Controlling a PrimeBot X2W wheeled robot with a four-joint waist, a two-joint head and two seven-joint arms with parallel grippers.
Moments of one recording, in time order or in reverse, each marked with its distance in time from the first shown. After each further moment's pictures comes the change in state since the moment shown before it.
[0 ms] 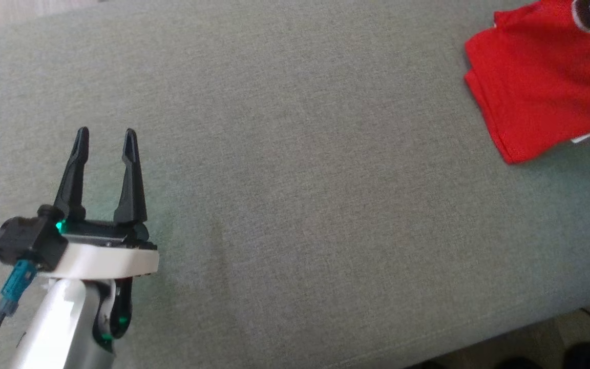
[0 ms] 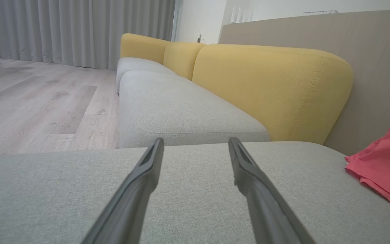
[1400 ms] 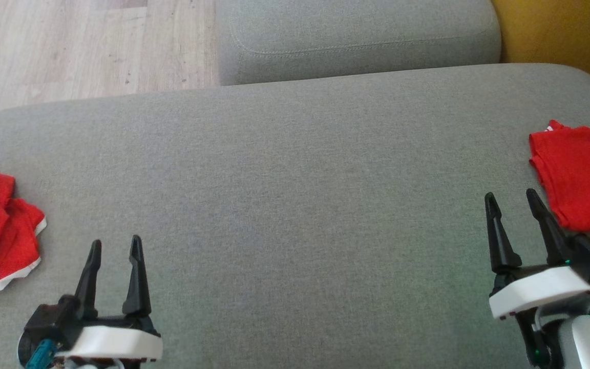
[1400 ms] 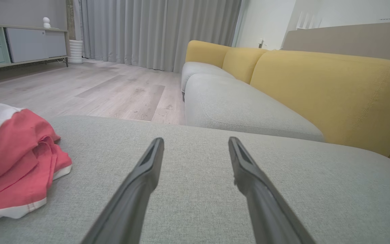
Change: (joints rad) left arm 0.249 -0.061 0.048 0.134 -0.019 -0.010 -0.028; right arm 0.794 0.471 -0.222 -0.516 -0.020 0.000 -0.373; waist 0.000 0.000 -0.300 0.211
